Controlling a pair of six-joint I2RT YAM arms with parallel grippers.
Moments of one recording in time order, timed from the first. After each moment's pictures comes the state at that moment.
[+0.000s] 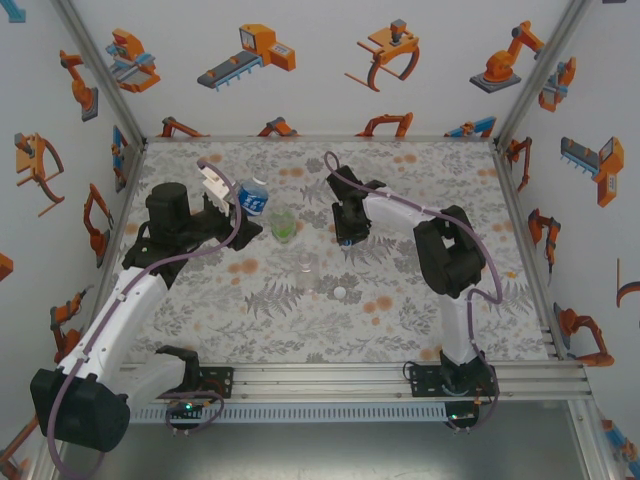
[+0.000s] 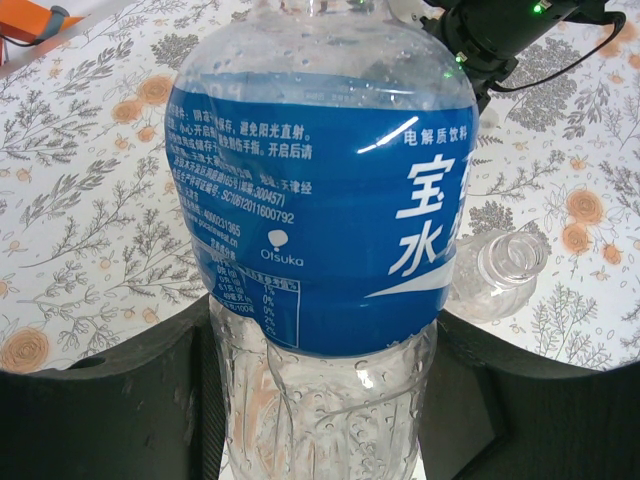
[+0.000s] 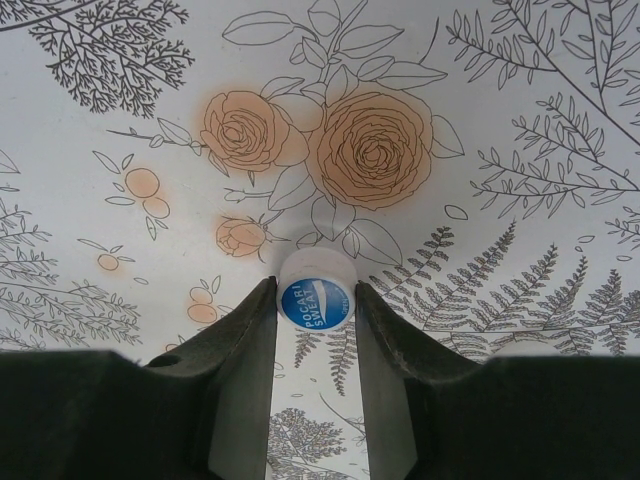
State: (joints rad) left arm -0.28 1.03 0.86 -0.24 0.54 0.20; right arm 0.59 2.08 1.54 -0.68 0.04 0.40
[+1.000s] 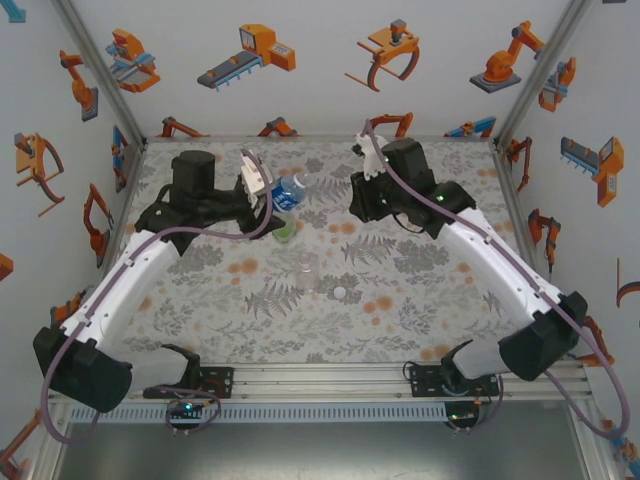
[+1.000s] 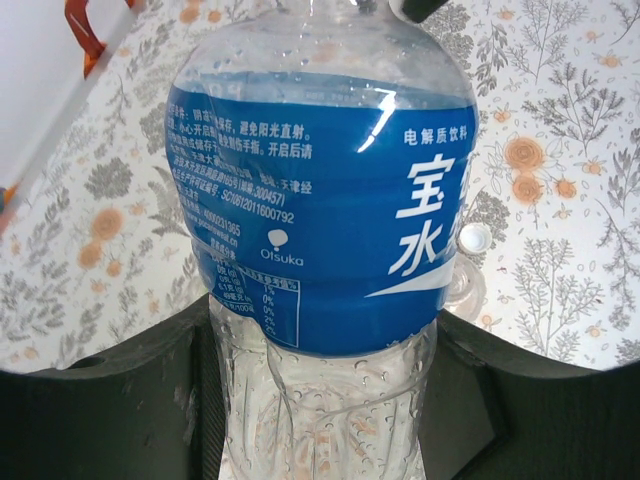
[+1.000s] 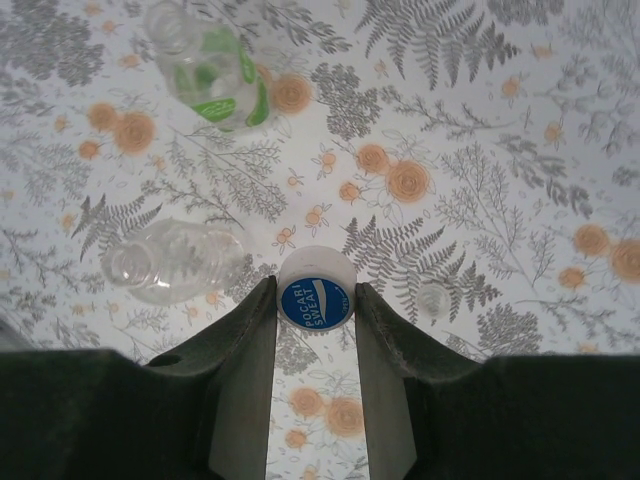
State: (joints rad) left arm -0.44 1.24 1.20 -0.47 0.68 0.54; right arm 0.59 1.38 1.42 -0.68 -0.15 0.02
